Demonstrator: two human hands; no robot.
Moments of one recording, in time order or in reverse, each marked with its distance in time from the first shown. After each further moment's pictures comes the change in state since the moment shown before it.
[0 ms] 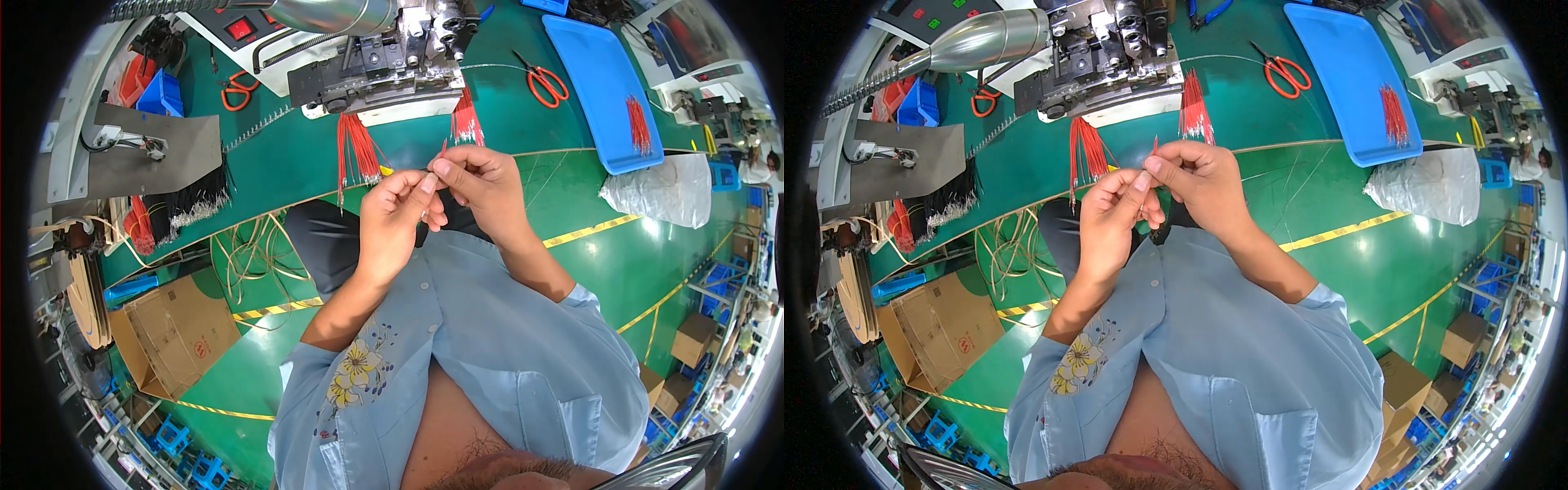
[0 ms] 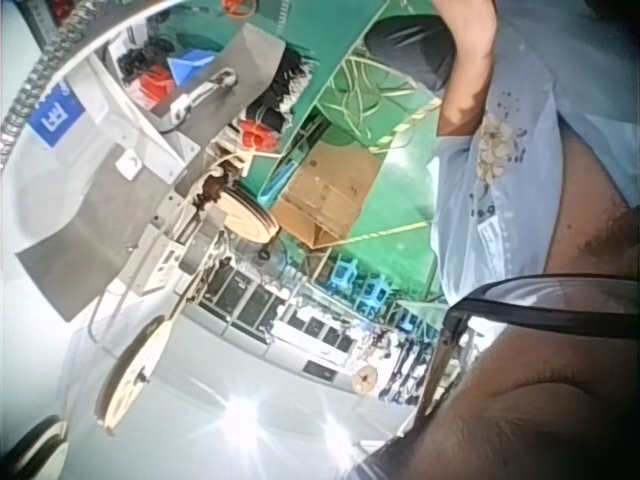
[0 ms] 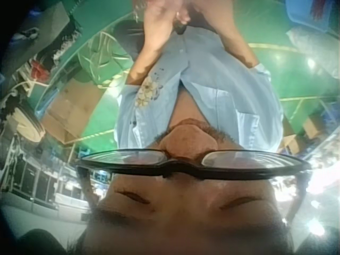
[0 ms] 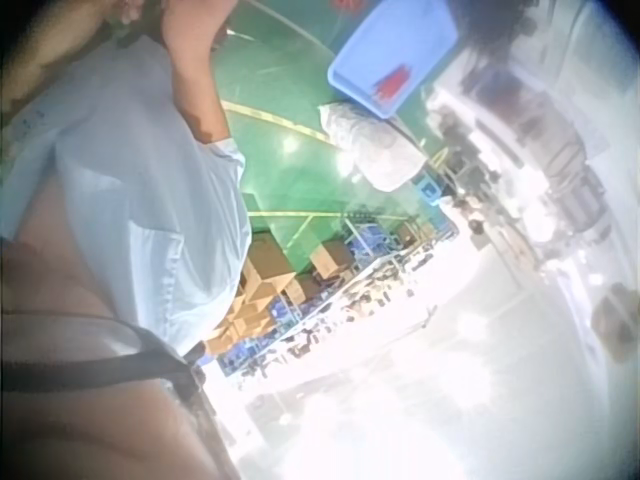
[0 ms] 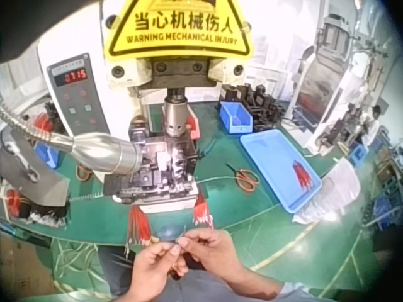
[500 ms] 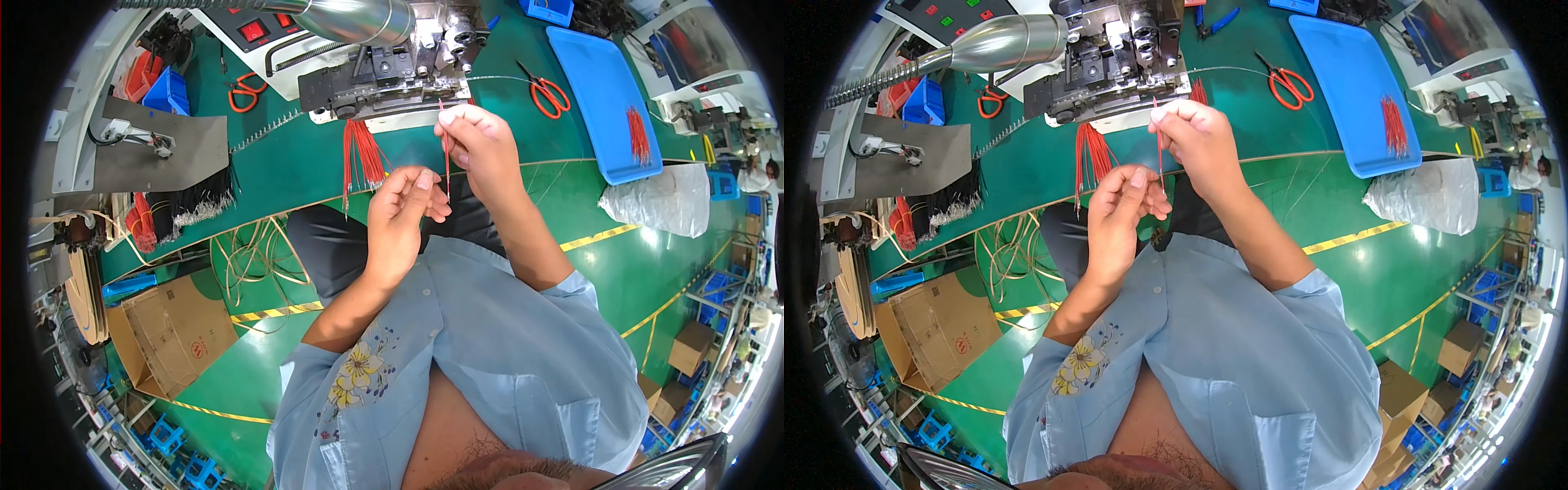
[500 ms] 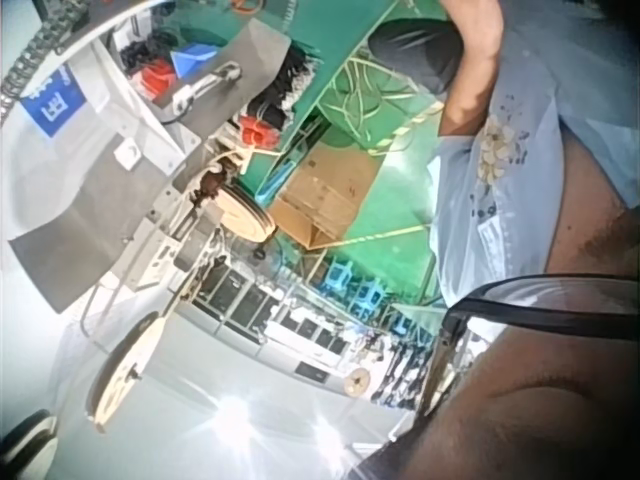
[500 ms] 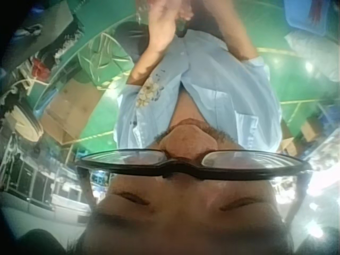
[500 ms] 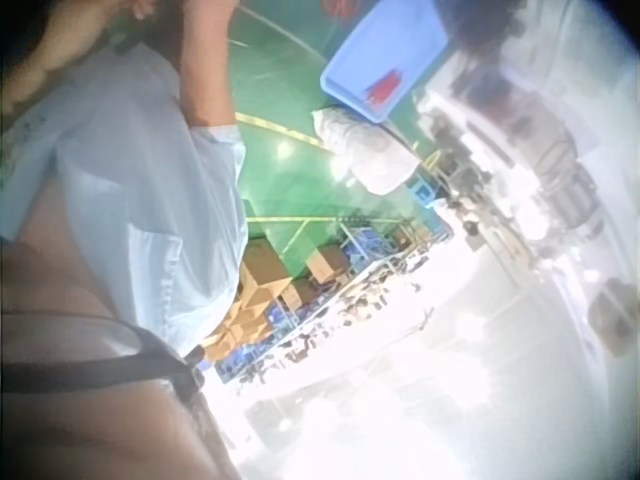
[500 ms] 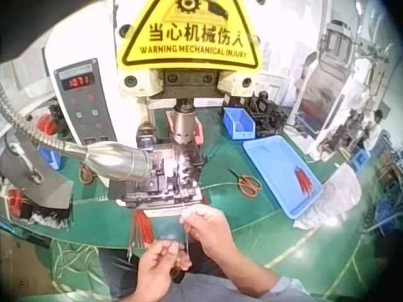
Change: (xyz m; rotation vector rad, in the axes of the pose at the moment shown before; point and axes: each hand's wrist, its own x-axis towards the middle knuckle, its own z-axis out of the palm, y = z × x) left_hand 0.007 -0.005 0.003 -0.044 0.038 0.105; right_hand 0.052 -0.013 0.005 0.159 0.005 0.011
